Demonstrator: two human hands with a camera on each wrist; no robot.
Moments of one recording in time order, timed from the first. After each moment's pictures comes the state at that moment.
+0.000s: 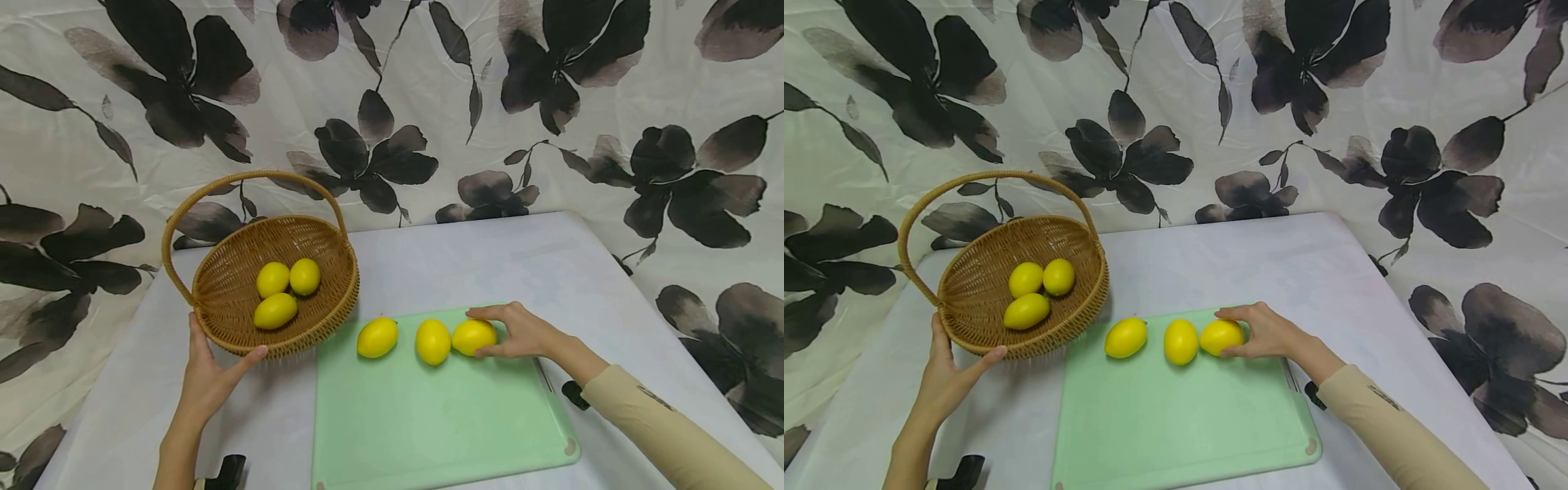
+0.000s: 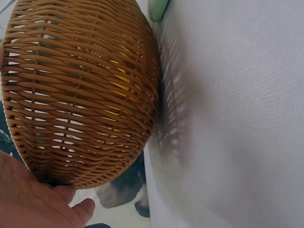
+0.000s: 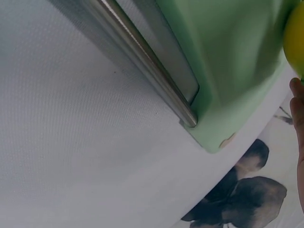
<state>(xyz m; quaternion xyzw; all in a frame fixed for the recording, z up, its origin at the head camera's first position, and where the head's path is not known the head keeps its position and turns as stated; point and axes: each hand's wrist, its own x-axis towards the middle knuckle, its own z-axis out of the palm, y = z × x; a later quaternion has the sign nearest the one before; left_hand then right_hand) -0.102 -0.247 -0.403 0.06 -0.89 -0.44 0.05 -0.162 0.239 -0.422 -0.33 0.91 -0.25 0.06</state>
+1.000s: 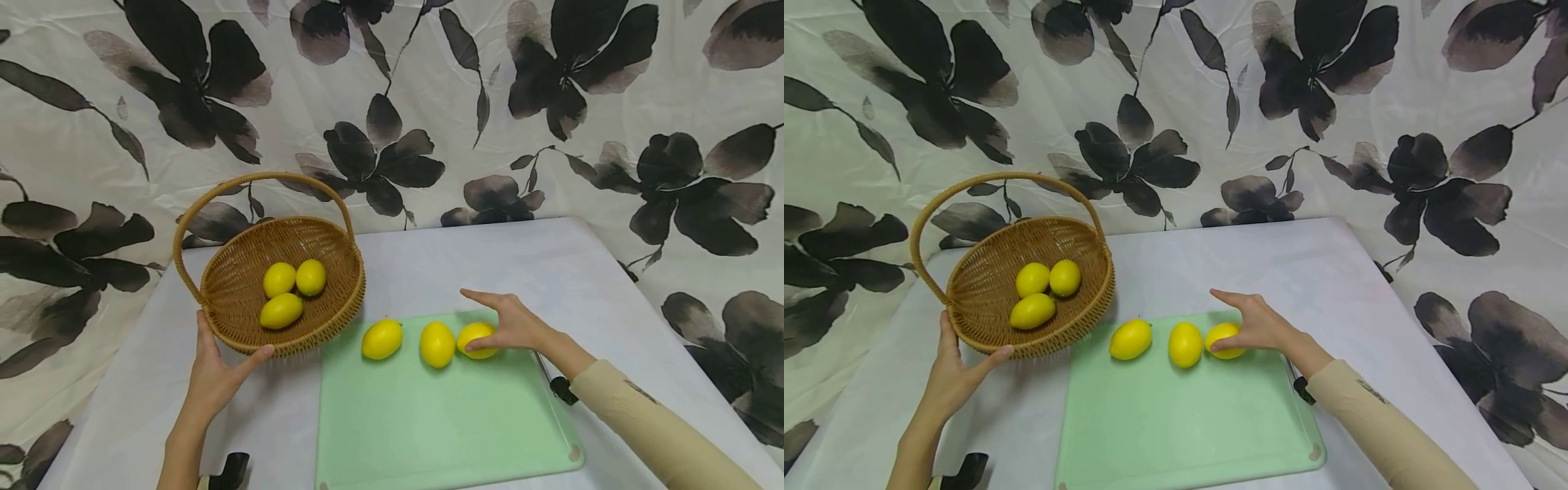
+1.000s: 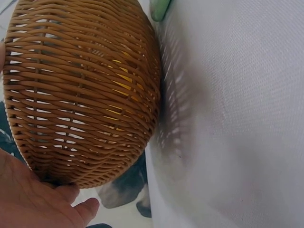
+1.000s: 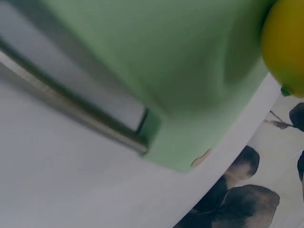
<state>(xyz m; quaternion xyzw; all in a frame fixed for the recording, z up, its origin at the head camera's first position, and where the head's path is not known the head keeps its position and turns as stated) -0.102 -0.248 -0.403 0.07 -0.90 -0.44 0.04 -0.174 0.221 -0.418 -0.30 0.90 -0.30 0.01</state>
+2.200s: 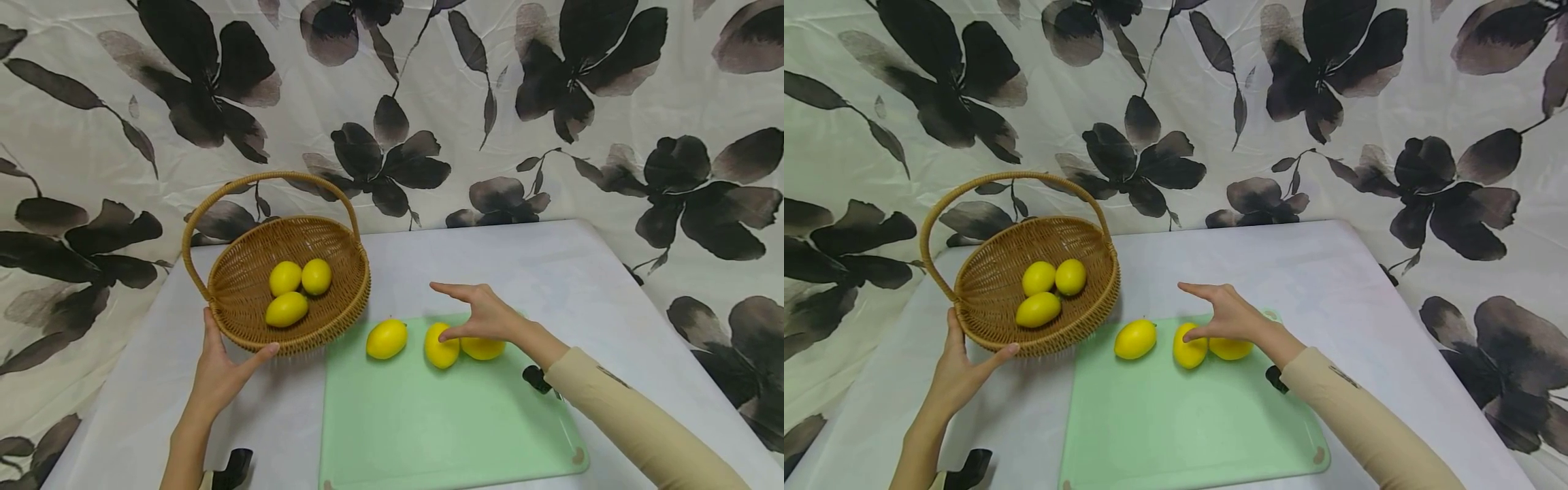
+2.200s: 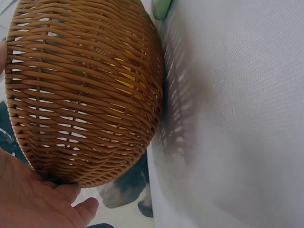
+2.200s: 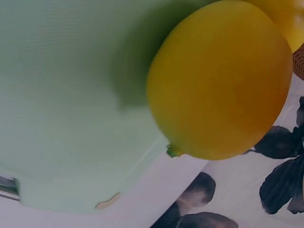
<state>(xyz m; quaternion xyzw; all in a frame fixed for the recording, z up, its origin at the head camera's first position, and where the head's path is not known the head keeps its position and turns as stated) -0.101 -0.251 -0.401 0.07 -0.90 -0.43 0.03 -0.186 0.171 -0.397 -0.37 0.86 -0.34 0.01</state>
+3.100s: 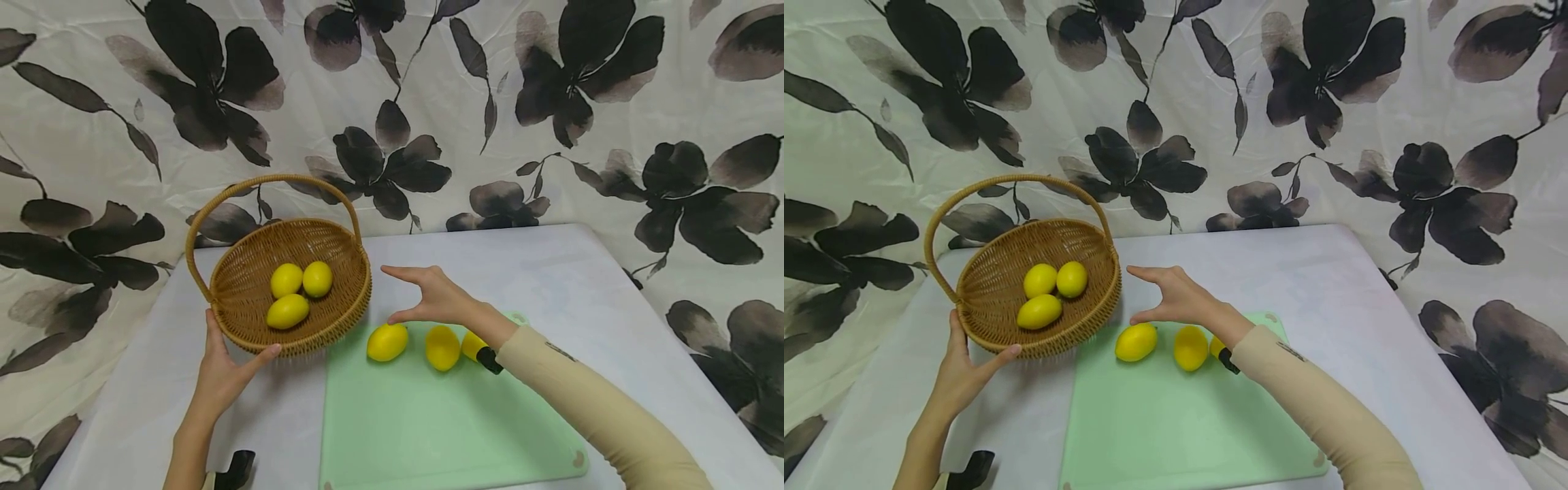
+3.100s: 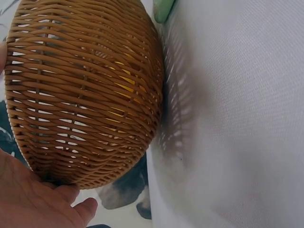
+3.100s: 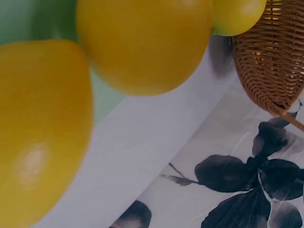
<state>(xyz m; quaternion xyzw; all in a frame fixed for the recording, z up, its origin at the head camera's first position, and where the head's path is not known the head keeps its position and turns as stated) -0.101 -0.250 -0.400 0.08 -0.90 -0.44 0.02 -0.203 0.099 -0.361 -0.42 0.84 -0.34 -0.02</state>
